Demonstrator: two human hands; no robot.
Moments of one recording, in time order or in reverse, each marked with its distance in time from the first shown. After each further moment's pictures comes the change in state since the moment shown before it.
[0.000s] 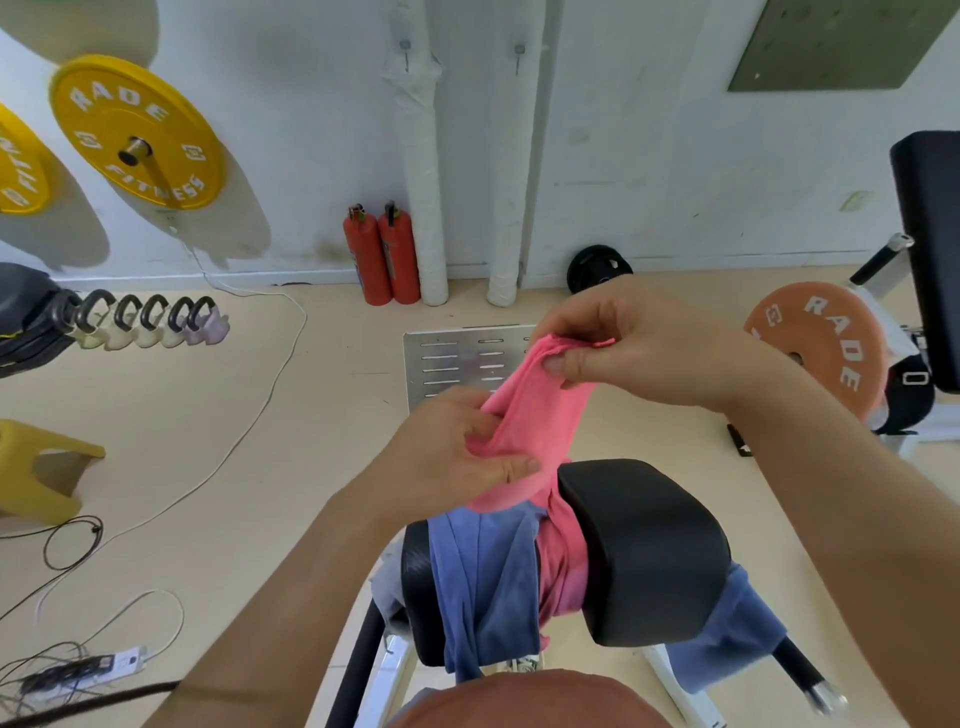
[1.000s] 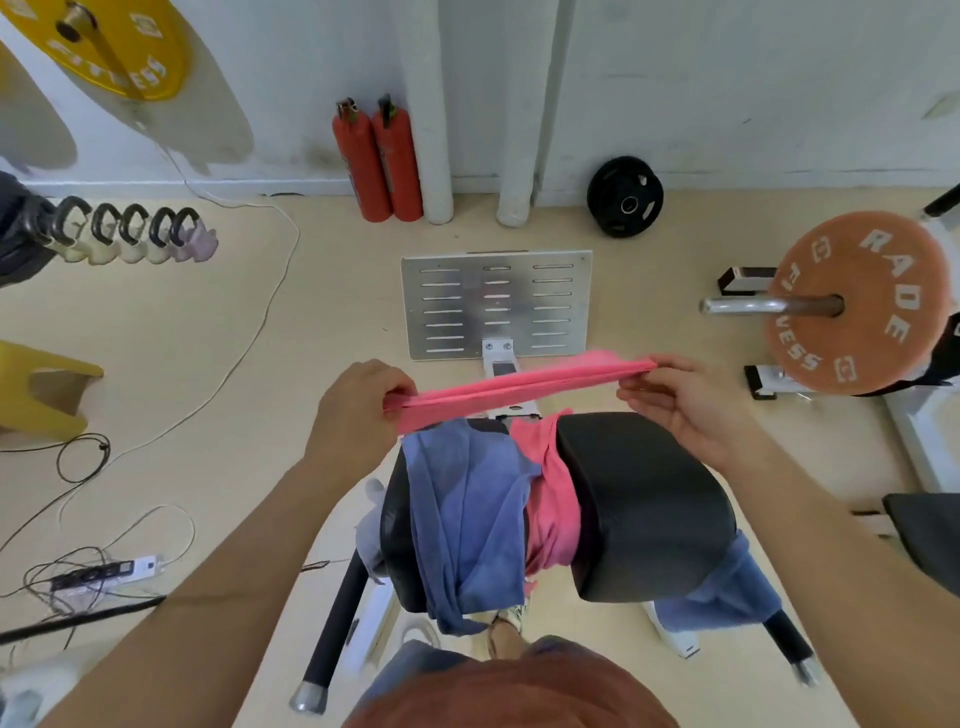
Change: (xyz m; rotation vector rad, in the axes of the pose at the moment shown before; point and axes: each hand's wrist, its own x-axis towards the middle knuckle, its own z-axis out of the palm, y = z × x) left_hand 0.025 -0.129 0.033 0.327 0.196 -0.284; right_hand 0.007 0.230 0.036 0.929 0.476 0.707
